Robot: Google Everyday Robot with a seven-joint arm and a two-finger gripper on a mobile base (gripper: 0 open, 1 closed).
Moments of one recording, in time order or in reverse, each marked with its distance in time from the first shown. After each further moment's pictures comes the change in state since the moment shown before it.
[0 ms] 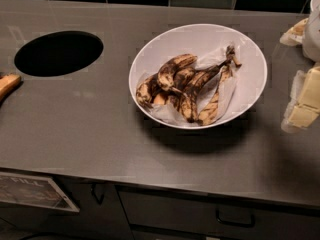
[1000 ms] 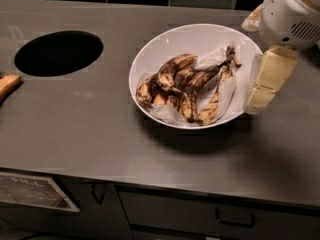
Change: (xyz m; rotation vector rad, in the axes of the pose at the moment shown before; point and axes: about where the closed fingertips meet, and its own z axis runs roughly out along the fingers) arm -0.067 -0.017 0.010 -0.001 -0.069 -0.090
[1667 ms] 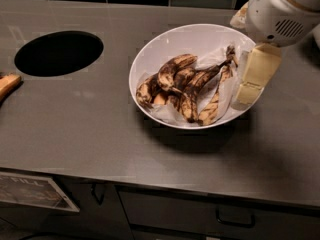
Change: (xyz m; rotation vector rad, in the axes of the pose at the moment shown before) arm -0.020 -0.004 0.004 0.012 -0.021 -0.025
